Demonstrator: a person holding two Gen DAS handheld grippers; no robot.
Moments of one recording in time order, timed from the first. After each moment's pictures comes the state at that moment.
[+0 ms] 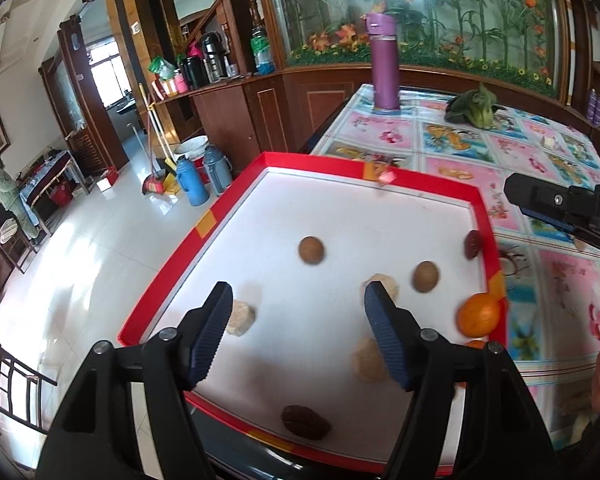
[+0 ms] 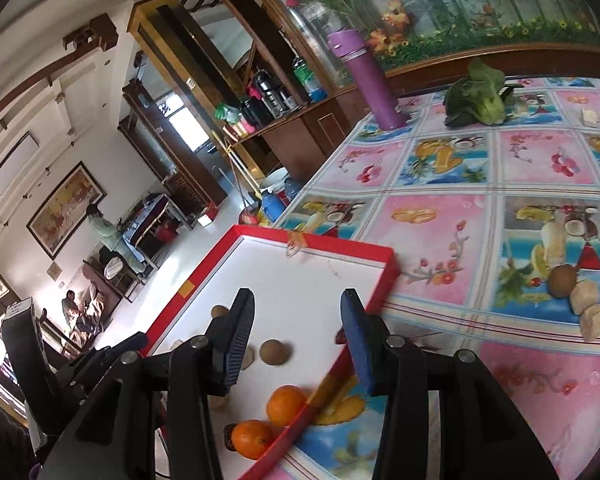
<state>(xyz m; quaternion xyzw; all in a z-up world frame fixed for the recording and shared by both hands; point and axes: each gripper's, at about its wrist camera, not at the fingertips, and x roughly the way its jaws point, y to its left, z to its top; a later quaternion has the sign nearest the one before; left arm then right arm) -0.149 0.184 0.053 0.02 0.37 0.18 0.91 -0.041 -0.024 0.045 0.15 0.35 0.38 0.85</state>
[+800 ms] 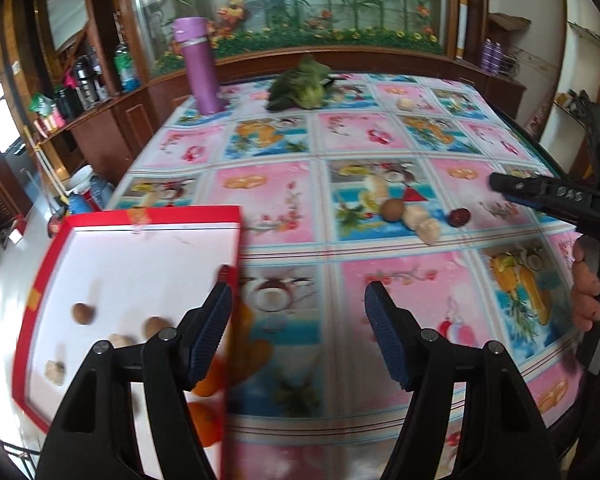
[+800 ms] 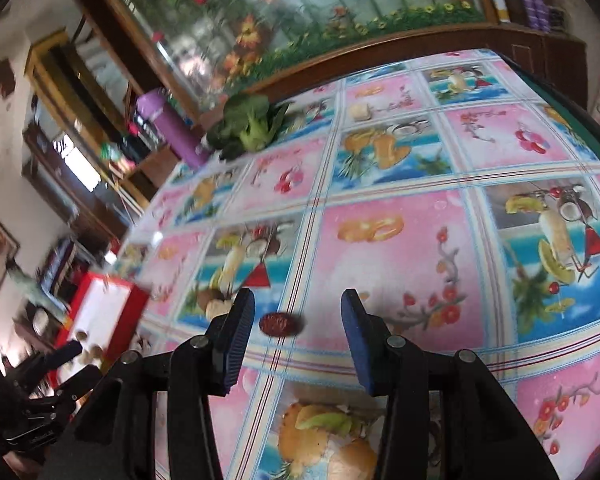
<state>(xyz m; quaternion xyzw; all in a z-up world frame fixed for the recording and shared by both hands) -0.079 0.026 0.053 0.05 0.41 -0.02 0.91 0.003 -0.229 0.017 0.15 0.39 0.19 0.89</state>
